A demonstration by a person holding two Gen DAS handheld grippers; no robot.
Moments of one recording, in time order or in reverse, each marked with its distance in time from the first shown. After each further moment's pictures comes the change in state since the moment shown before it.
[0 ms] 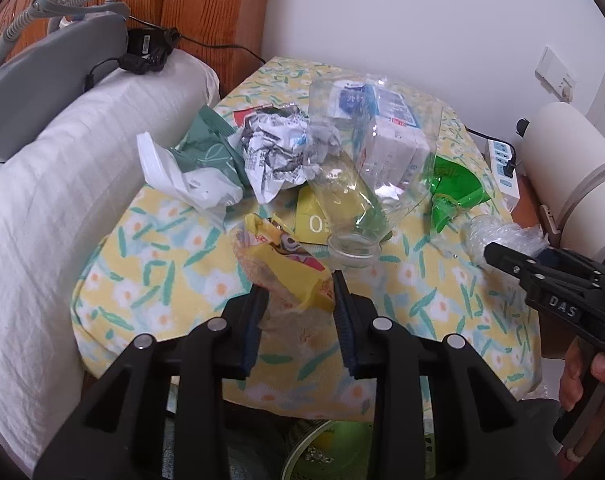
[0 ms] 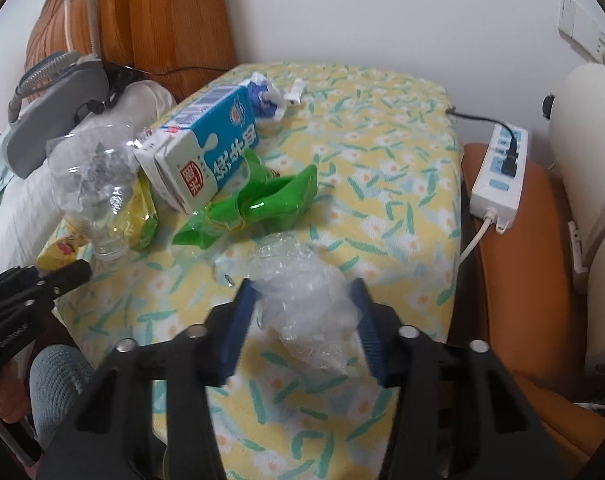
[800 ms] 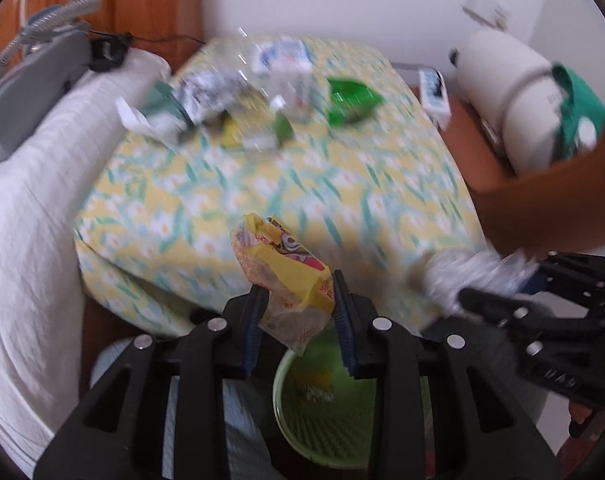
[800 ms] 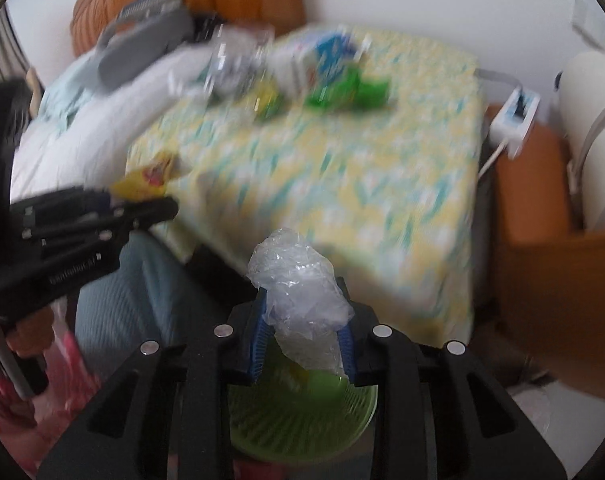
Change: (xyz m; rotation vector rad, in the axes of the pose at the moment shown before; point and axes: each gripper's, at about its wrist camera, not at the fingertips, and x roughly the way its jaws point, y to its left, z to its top) left arm -0.061 -0.042 -0.072 0.189 0.138 -0.081; right arm -0.081 0.046 -0.108 -0.103 0.162 0.133
